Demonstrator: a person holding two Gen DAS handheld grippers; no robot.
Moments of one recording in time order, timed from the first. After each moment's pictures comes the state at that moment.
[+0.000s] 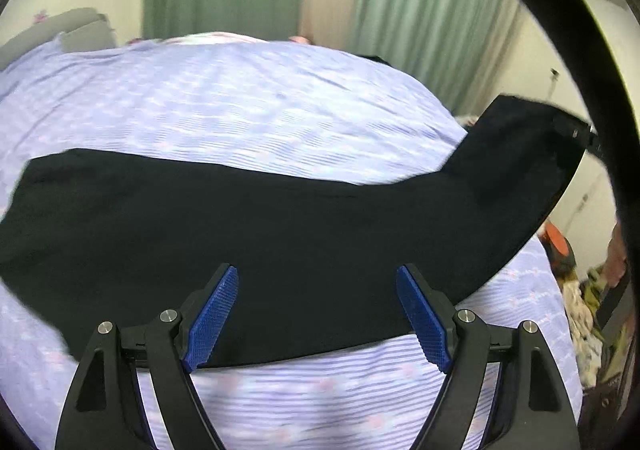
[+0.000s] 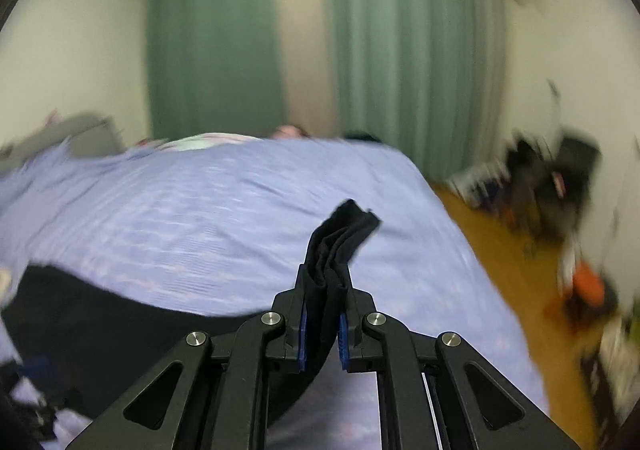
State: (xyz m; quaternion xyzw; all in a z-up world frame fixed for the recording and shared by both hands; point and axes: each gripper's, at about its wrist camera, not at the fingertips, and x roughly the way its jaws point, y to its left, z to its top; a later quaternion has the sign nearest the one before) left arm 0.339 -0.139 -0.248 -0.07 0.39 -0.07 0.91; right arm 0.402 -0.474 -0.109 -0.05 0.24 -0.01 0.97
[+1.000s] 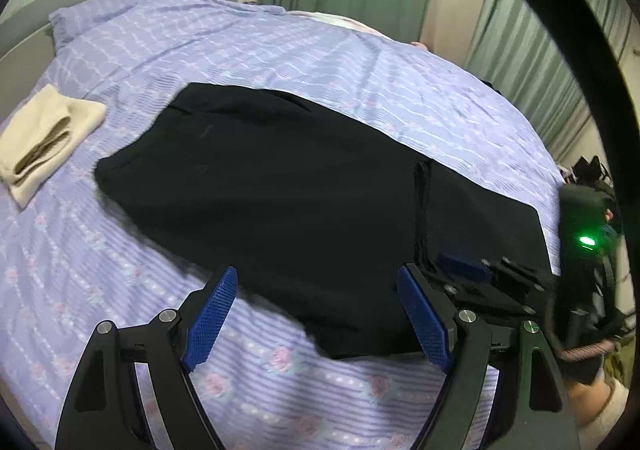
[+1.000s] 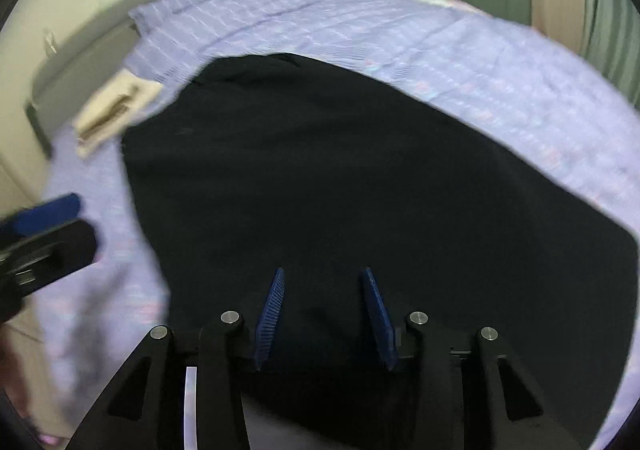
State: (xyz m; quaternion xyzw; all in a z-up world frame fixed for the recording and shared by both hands) left arm 0.279 0.087 -0.272 -0.14 0.42 0.08 0.89; right arm 0.416 -0.113 -0.294 -0.09 0.47 0.32 0.82
